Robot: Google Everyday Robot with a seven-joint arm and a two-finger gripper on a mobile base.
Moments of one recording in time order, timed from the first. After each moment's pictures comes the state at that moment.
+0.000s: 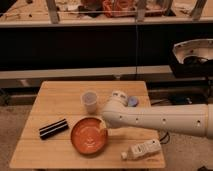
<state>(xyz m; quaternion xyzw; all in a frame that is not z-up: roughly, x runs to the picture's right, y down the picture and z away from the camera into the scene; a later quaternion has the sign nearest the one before) 0.046 0.209 0.760 -0.18 -0.19 -0.72 0.64</state>
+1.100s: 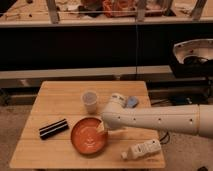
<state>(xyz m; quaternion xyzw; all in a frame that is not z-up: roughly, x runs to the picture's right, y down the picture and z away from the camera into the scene) 0.032 0.228 0.783 -0.18 -0.22 -0.72 0.63</state>
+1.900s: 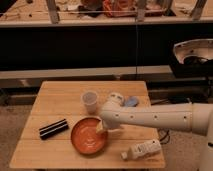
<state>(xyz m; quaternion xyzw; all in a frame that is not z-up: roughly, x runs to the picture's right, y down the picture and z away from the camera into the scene) 0.027 0.231 0.798 -0.19 -0.24 -0.72 0.63</state>
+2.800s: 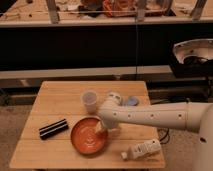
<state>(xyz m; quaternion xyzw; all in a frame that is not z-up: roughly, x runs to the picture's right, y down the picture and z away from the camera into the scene) 0.019 0.237 0.808 -0.19 -0.25 -0.72 0.62</state>
